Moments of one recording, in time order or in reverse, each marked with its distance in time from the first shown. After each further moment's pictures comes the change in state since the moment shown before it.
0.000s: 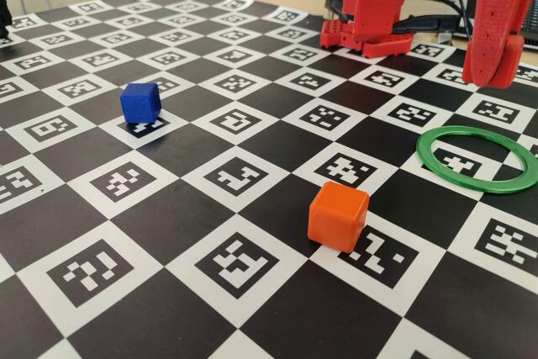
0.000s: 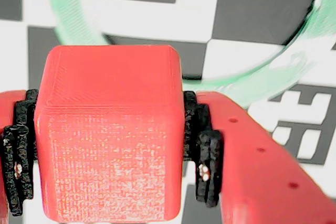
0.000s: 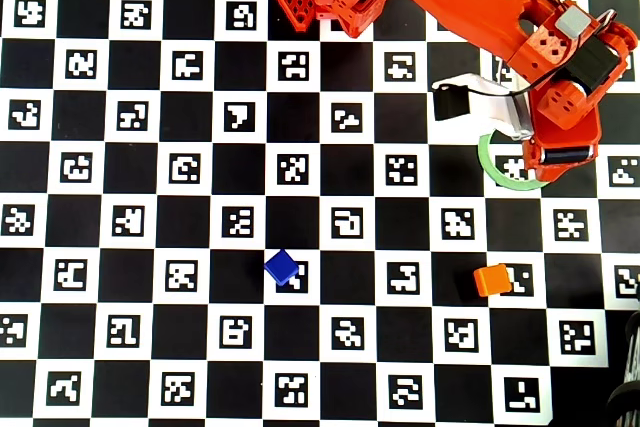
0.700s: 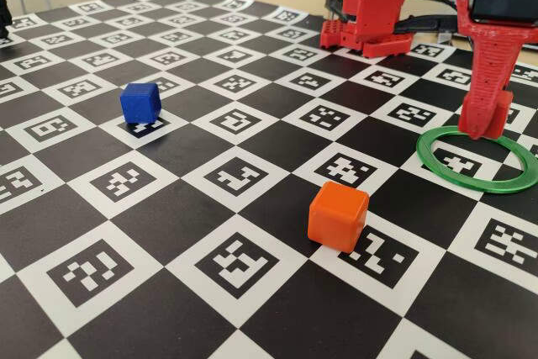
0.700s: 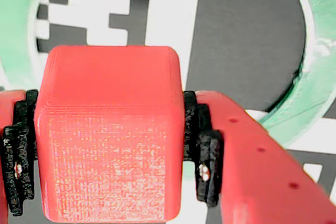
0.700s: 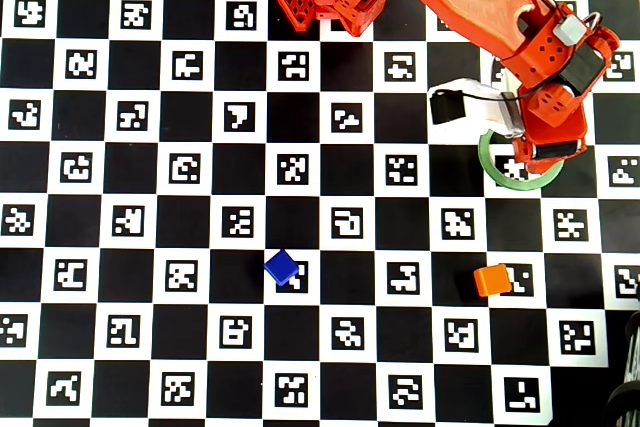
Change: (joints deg) arm -1.5 0.0 12.4 -14.0 1.3
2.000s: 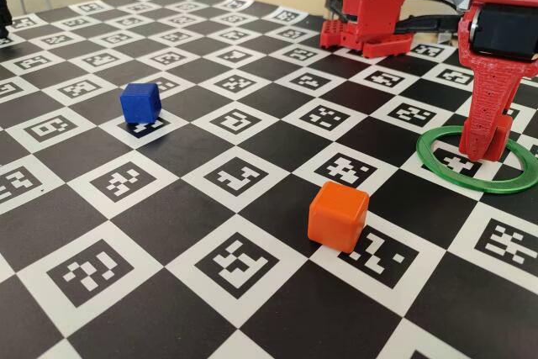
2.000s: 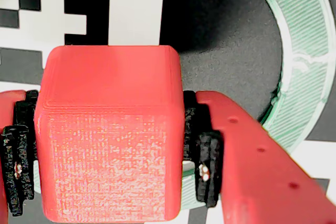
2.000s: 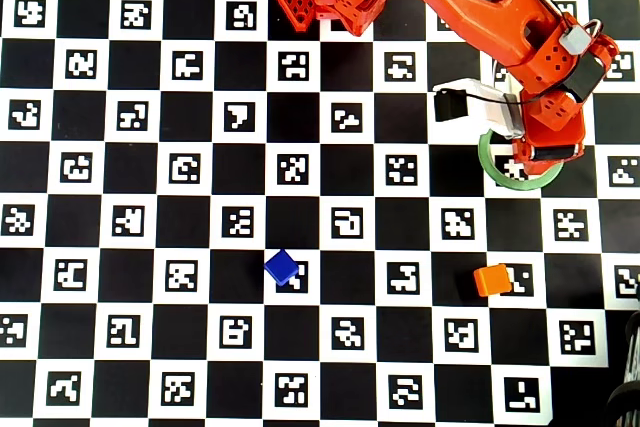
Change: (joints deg) arm -2.1 -5.0 0.0 -2.7 3.3
